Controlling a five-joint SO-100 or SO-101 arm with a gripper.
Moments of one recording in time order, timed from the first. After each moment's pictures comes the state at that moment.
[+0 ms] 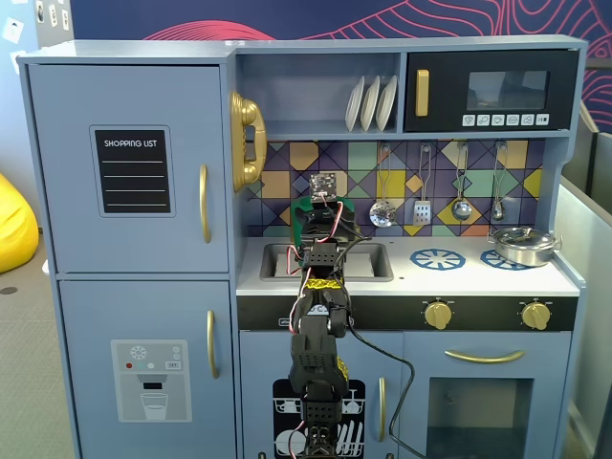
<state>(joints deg) 4.4 126.2 110.0 3.4 -97.5</state>
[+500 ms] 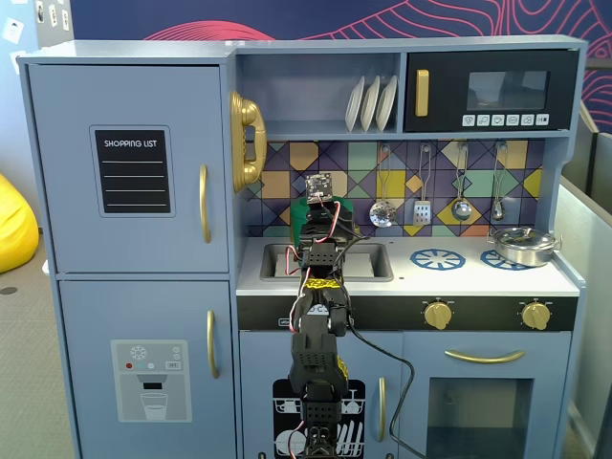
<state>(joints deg) 3.4 125.9 110.0 2.3 -100.0</state>
